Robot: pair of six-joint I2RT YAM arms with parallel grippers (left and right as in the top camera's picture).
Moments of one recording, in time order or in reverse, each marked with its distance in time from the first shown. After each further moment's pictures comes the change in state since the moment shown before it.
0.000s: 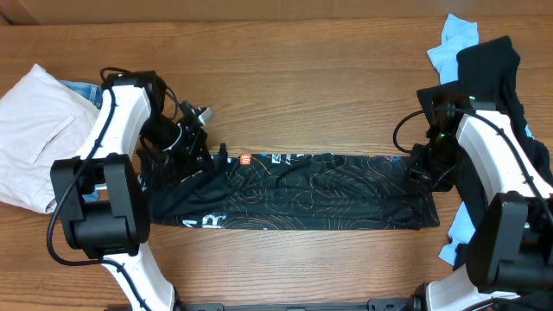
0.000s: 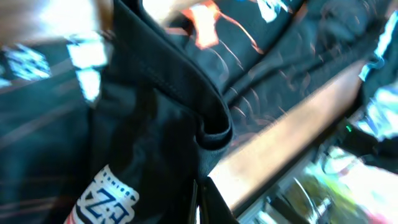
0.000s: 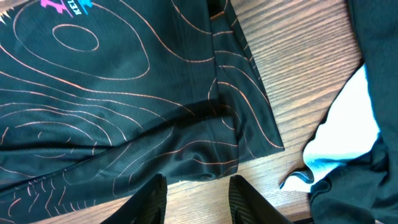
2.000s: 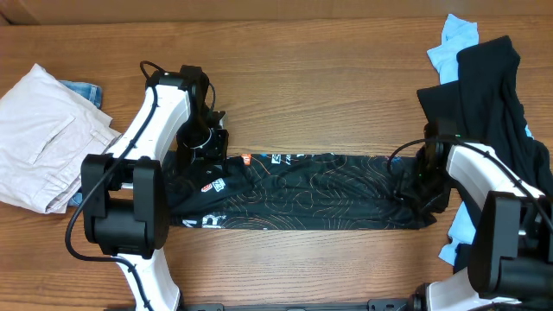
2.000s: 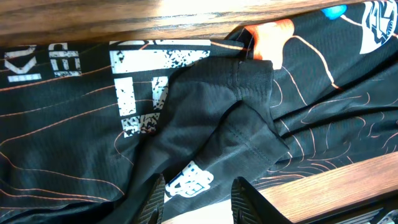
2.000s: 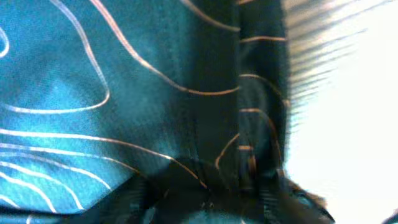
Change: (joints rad) left arm -0.193 0.000 0.003 0.116 -0.324 -0.380; right arm -0.017 -0.028 -0.335 0.396 -0.063 -0.035
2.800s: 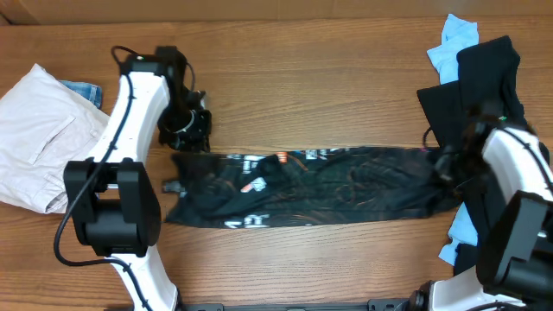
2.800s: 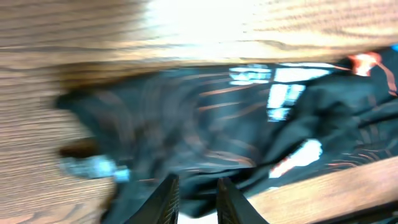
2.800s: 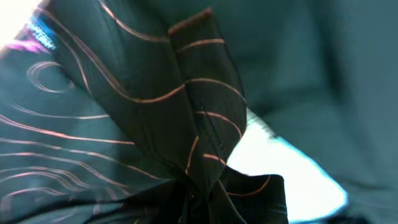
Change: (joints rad) left arm 0.089 0.002 0.152 -0.077 -0.003 -0.022; right arm -0.182 0.008 0.222 -0.118 0.163 0.107
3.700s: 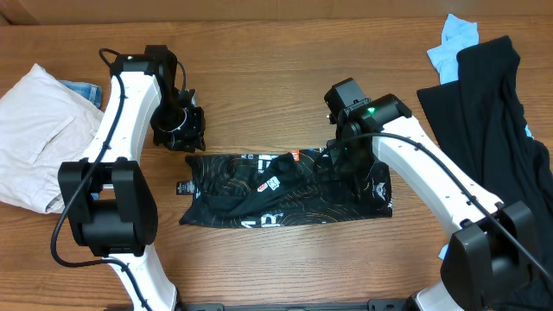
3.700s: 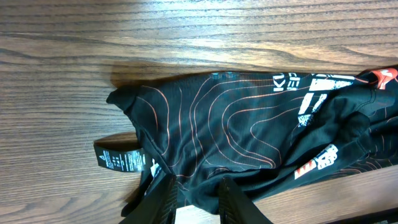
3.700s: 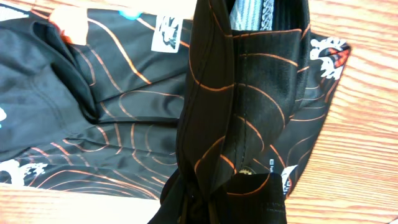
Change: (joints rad) left arm 0.028 0.000 0.001 0.004 0.008 -0.069; right arm 0.732 0.004 0.226 -0.132 -0.060 -0.128
